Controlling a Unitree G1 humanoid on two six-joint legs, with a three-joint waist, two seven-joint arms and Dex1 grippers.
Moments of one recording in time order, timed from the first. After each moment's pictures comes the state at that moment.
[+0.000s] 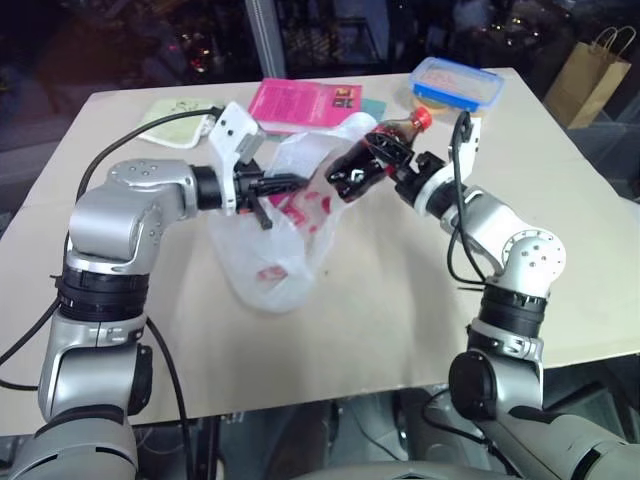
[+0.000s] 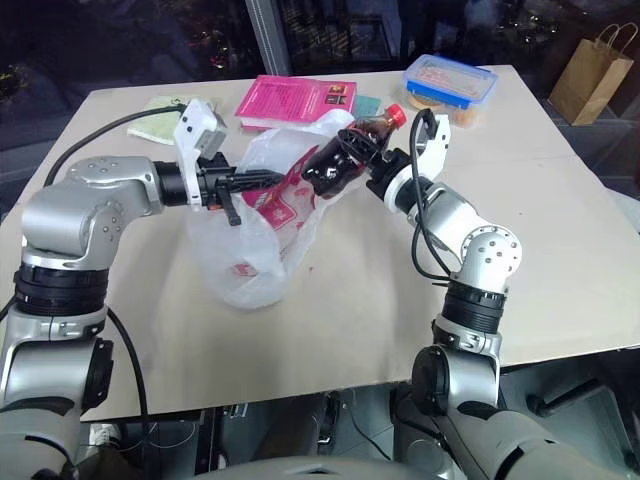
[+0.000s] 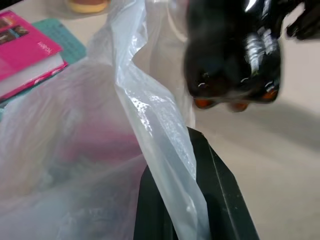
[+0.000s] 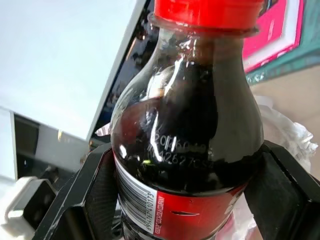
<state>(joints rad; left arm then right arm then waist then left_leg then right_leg) -0.81 0.75 0.00 -0.04 -0.47 0.88 -0.95 -0.79 0.13 -0.40 -0.06 1.12 1.02 -0.21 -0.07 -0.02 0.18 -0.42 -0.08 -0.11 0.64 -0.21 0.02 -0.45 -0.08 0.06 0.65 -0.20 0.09</state>
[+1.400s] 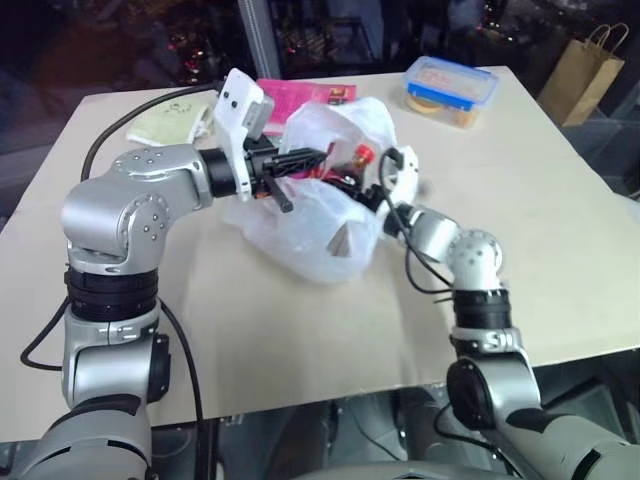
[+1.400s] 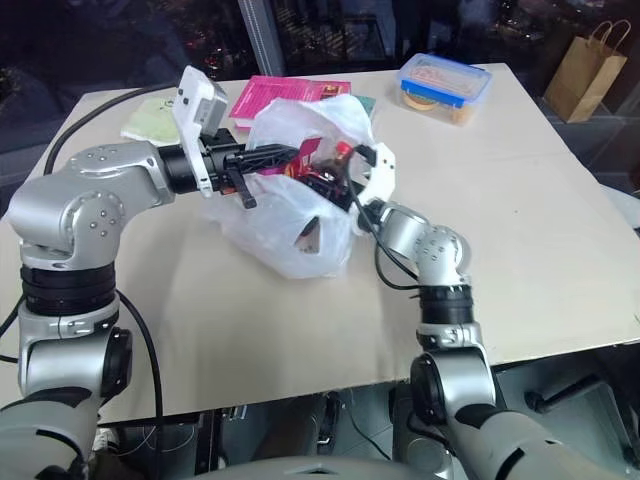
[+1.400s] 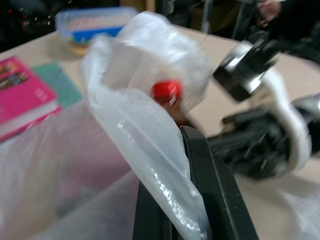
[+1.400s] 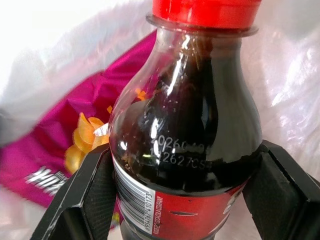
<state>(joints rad) -0.84 0.66 0.06 -0.19 -0.59 0.98 -0.78 -0.84 0.13 -0.14 0.23 0.81 0.92 0.05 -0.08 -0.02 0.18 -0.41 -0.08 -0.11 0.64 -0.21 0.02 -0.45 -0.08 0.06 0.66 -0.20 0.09</state>
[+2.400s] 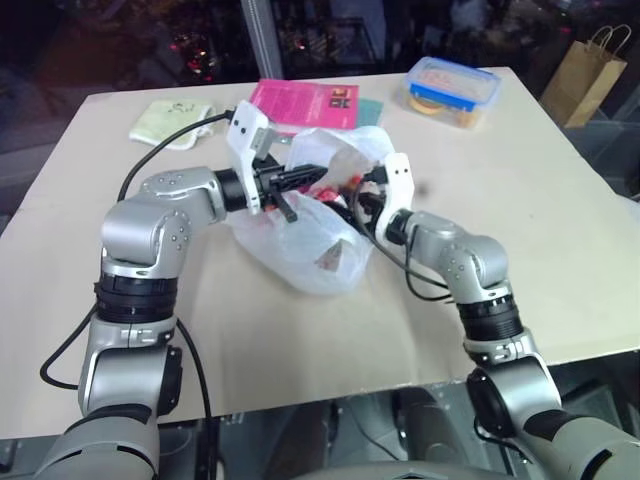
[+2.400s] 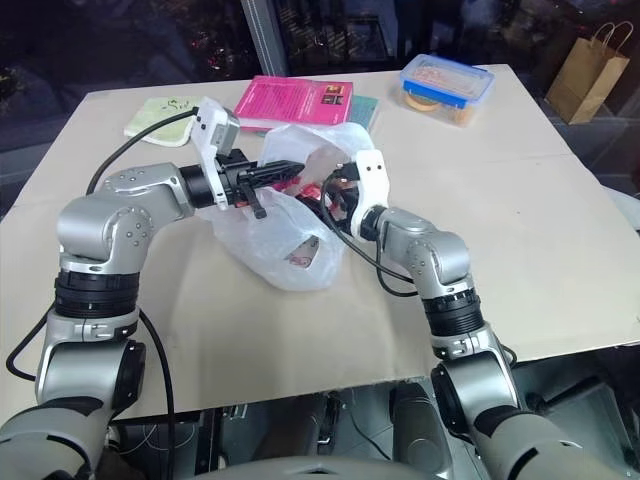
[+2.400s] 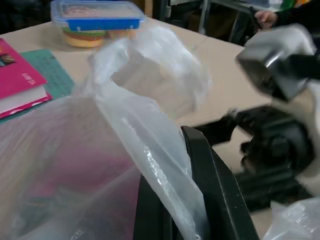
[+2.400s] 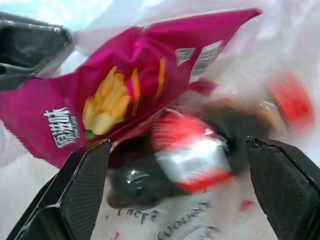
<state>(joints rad) -0.76 0.63 0.03 -0.03 -0.55 0.80 -0.83 -0.72 -0.01 0.07 0.02 0.50 0.85 0.25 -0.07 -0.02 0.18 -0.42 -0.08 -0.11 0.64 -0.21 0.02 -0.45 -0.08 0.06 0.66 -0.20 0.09</state>
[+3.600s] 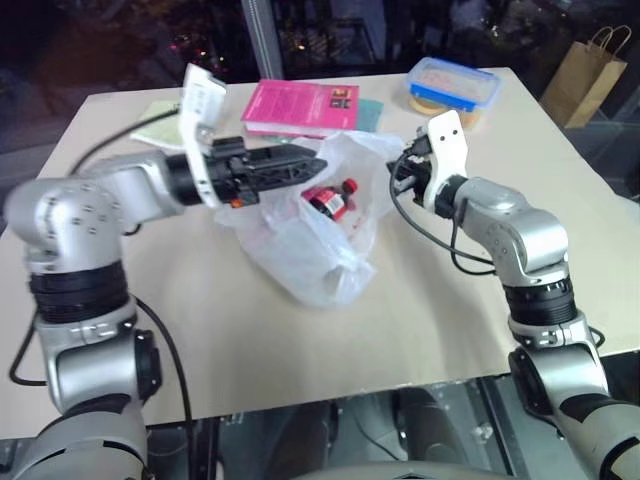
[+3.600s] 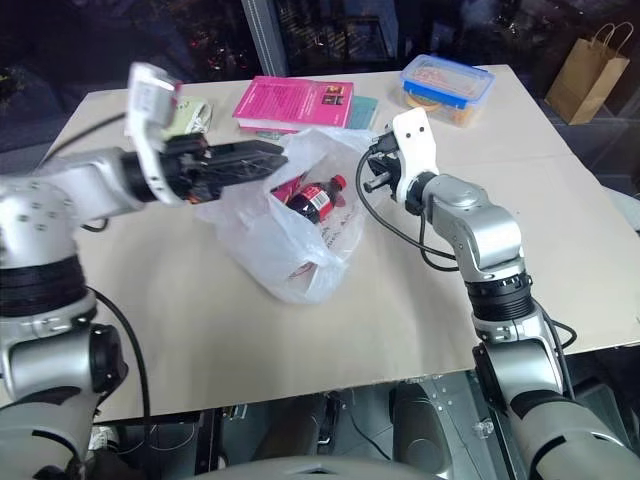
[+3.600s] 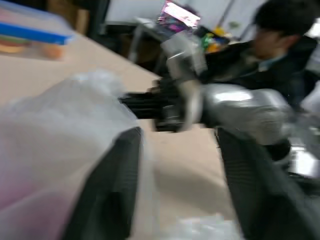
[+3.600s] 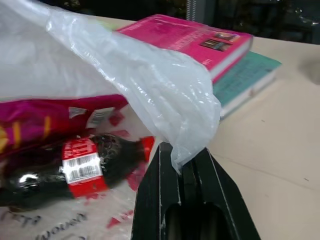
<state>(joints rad) -0.83 0.79 0.31 -0.10 -1.07 1.34 -0.89 -0.80 -0.27 0.08 -0.05 0.32 0.84 0.33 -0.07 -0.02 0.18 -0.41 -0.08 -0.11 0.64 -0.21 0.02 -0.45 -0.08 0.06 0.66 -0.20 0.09</state>
